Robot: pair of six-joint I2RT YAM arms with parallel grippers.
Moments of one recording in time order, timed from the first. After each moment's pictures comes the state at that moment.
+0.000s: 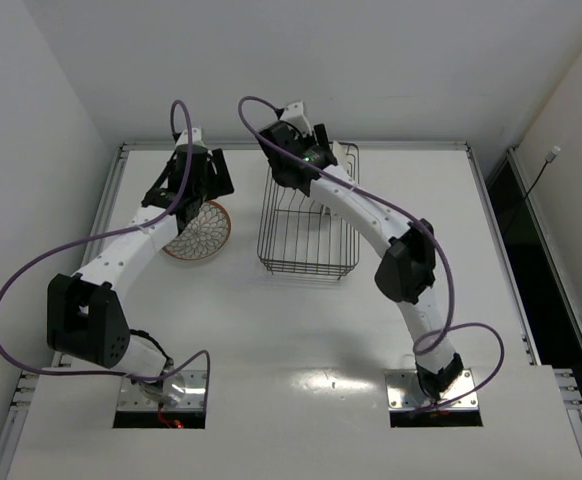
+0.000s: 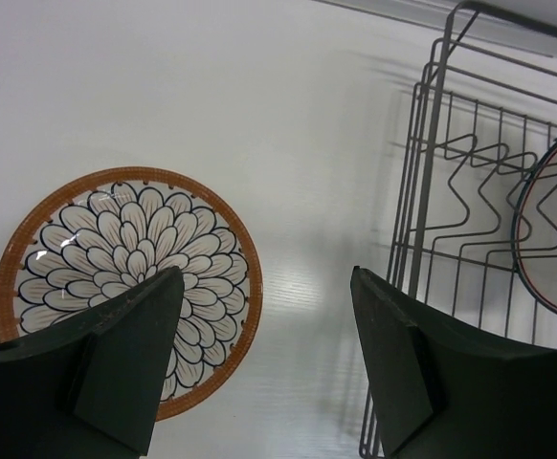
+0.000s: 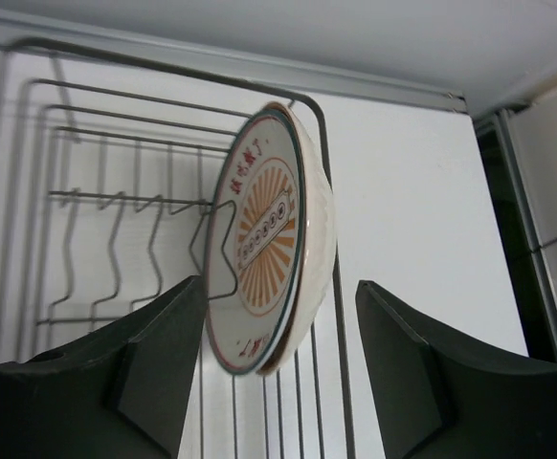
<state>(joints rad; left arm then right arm) -0.28 1.47 1.22 -0.25 -0.27 -0.38 0.70 2.24 2.22 -0.73 0.99 0.17</state>
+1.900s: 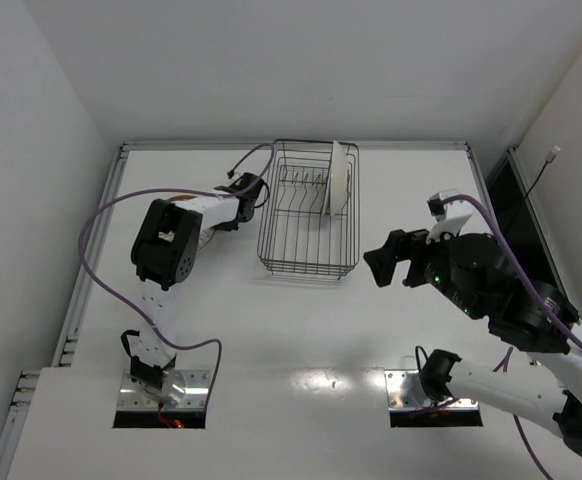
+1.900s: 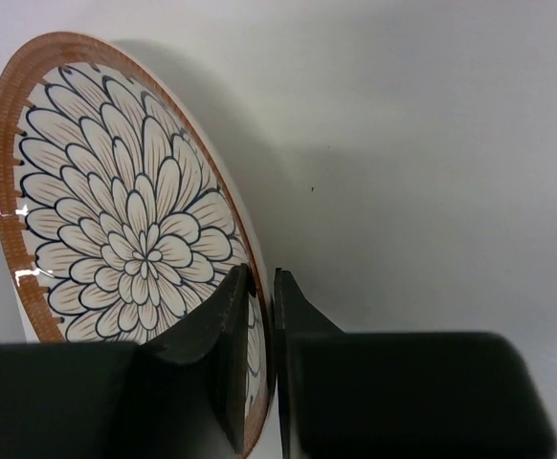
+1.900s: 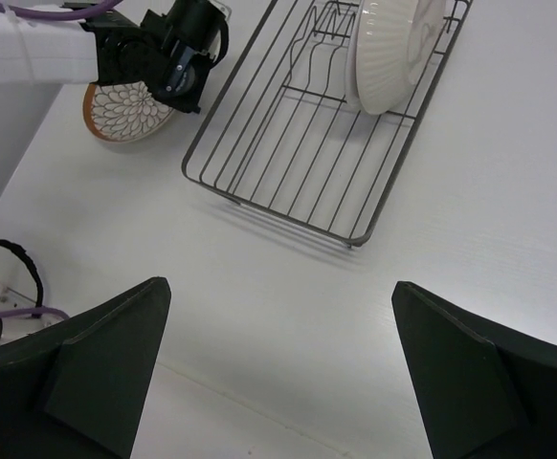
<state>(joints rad) -0.37 2.16 1.49 -0.49 -0.71 -0.16 0.89 0.75 1.18 -0.82 0.41 0.44</state>
